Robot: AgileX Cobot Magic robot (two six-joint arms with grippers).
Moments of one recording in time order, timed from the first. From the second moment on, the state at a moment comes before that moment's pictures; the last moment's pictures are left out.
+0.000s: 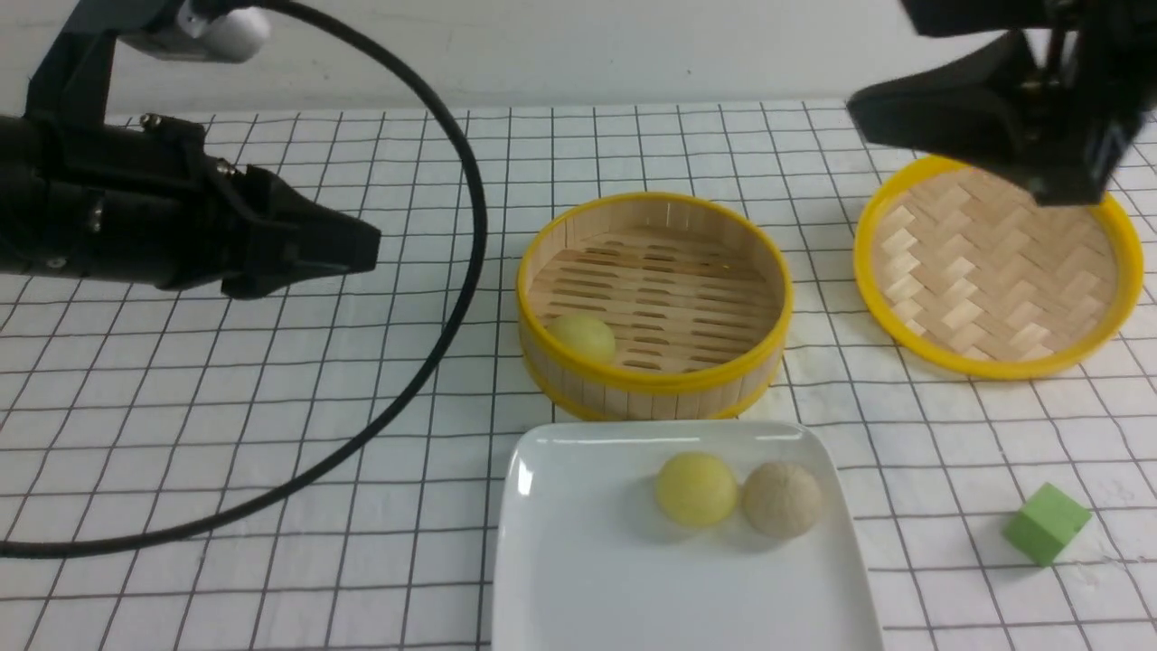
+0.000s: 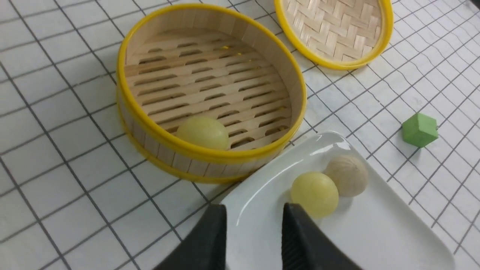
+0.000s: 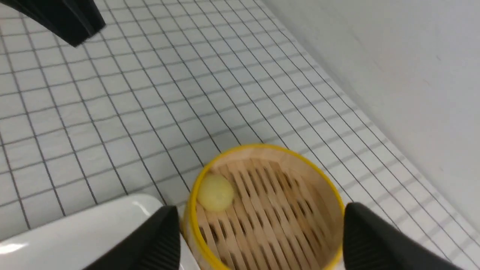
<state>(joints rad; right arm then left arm) 0.31 1.17 -1.30 0.58 0.79 -0.92 0.01 1.27 -1.05 -0.94 0.91 1.01</state>
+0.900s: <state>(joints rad) 0.31 0.61 -0.54 0.05 0.60 -0.17 -0.40 1.64 -1.05 -1.49 0.25 1.57</state>
